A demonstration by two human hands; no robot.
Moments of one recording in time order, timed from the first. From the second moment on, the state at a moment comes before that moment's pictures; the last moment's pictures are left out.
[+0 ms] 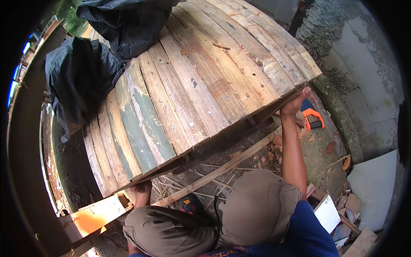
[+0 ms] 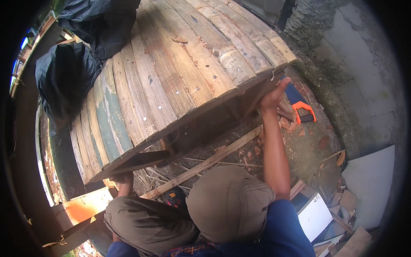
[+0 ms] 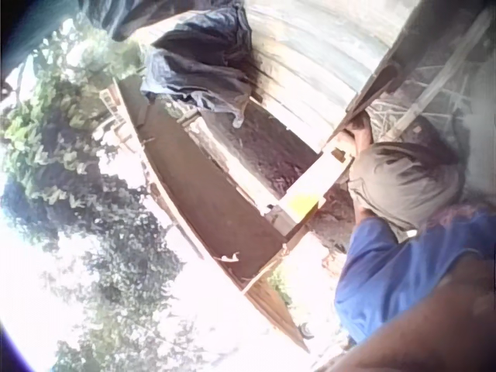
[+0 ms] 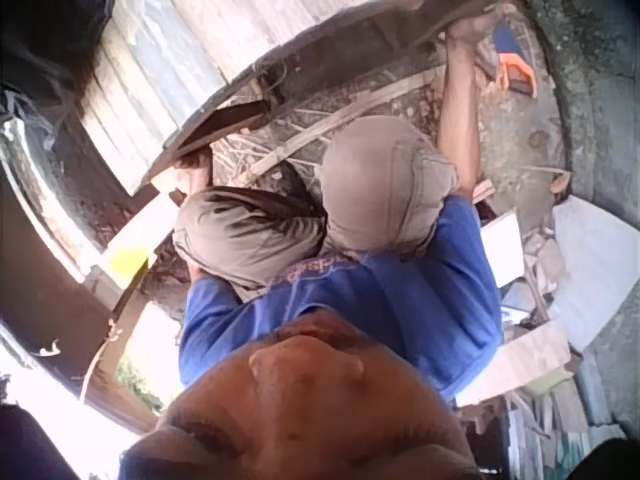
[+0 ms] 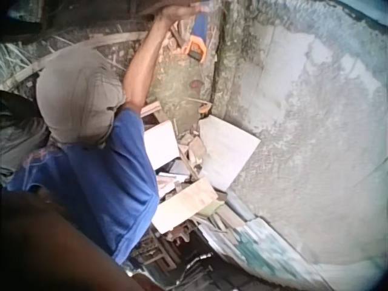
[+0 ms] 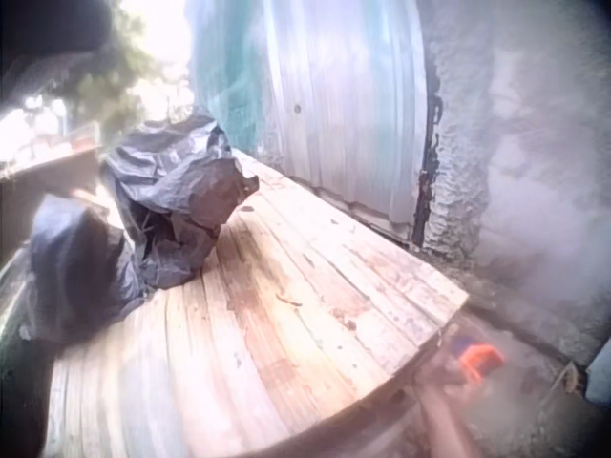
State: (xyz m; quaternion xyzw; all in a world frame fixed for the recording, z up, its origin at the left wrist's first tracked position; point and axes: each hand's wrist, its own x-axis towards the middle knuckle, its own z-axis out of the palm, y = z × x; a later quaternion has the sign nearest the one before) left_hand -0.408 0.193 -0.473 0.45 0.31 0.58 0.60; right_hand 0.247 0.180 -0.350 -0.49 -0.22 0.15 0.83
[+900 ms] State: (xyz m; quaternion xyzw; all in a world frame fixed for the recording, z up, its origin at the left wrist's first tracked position) left_hand -0.312 0.204 -0.410 0.66 0.44 0.41 0.45; right_hand 0.272 0.167 -0.367 -0.58 -0.23 0.06 0.78
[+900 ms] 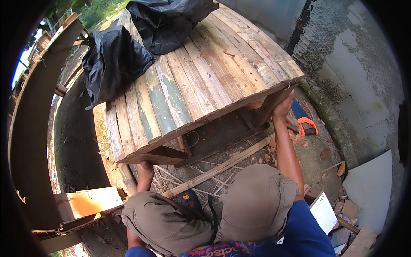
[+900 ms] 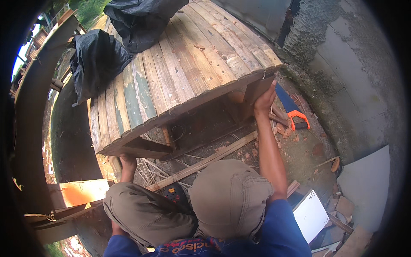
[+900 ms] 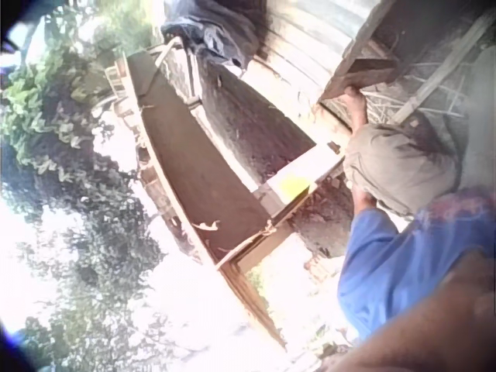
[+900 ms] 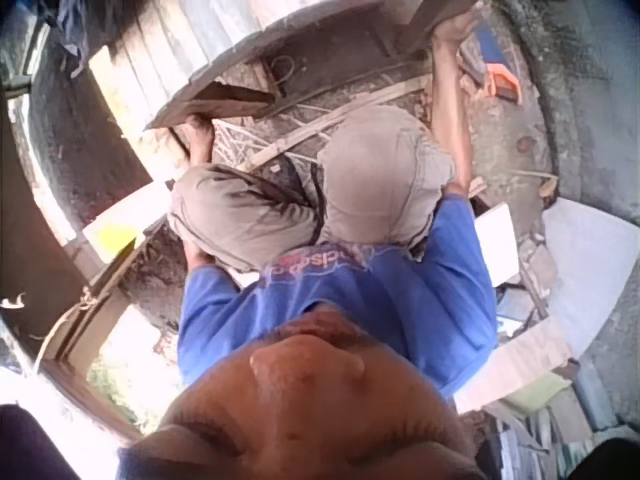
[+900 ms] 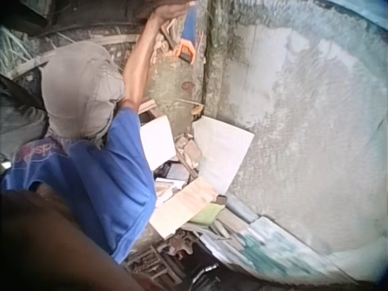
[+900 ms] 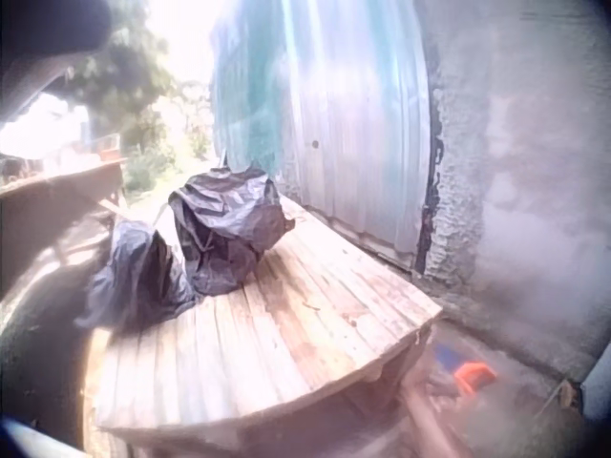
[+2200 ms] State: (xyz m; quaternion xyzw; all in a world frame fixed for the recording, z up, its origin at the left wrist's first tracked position) left_hand -0.195 0.393 -0.052 0.85 0.38 0.27 0.24; right_hand 0.034 0.314 -0.083 -0.49 -0.84 0.03 0.21
